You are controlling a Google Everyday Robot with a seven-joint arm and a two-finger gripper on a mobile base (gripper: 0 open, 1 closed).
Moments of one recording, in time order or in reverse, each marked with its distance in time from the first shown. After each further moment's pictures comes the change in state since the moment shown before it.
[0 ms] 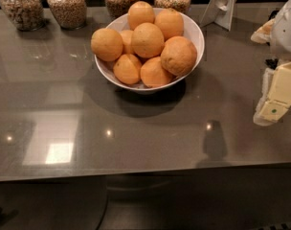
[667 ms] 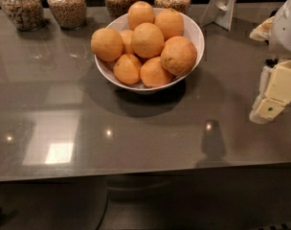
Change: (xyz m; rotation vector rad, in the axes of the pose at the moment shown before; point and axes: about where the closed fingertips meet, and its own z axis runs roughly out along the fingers) arm -0.006 -0.003 0.000 0.017 -0.032 0.008
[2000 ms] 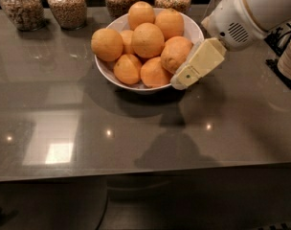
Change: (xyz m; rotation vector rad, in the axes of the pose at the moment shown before) arm -0.118 -0.037 0.033 0.001 -0.400 0.221
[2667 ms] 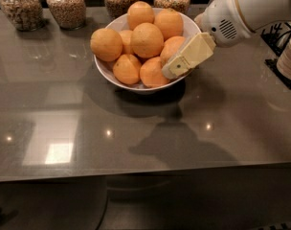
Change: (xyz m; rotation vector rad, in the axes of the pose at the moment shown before) arm -0.018 -0.019 0.018 -0.015 -0.118 0.048
